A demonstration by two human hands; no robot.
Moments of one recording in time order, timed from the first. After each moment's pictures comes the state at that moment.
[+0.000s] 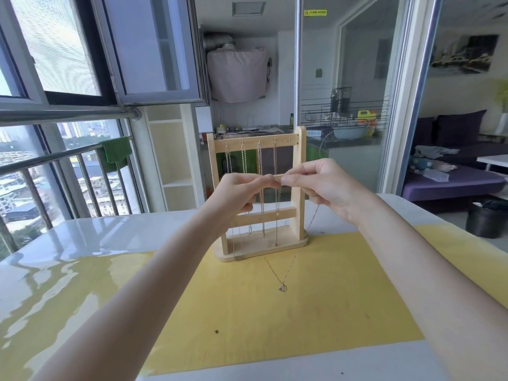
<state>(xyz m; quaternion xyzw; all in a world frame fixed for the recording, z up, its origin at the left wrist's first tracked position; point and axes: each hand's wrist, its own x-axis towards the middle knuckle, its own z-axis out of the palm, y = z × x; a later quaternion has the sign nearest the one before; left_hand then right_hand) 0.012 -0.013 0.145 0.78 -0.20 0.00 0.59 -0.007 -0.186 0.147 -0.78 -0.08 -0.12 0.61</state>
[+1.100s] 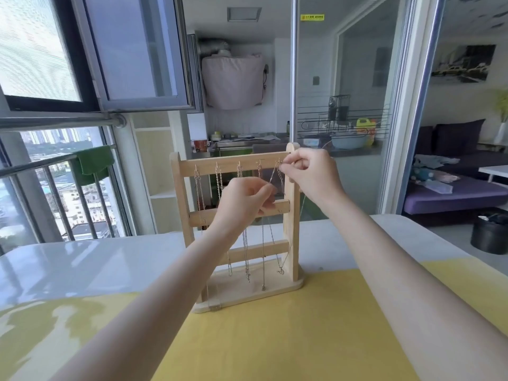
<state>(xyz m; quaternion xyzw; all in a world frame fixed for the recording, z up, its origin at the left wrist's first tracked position) 0.128 -0.080 0.137 0.79 -0.24 0.14 0.54 0.123 -0.225 0.160 -0.83 -0.05 -0.37 0.42</state>
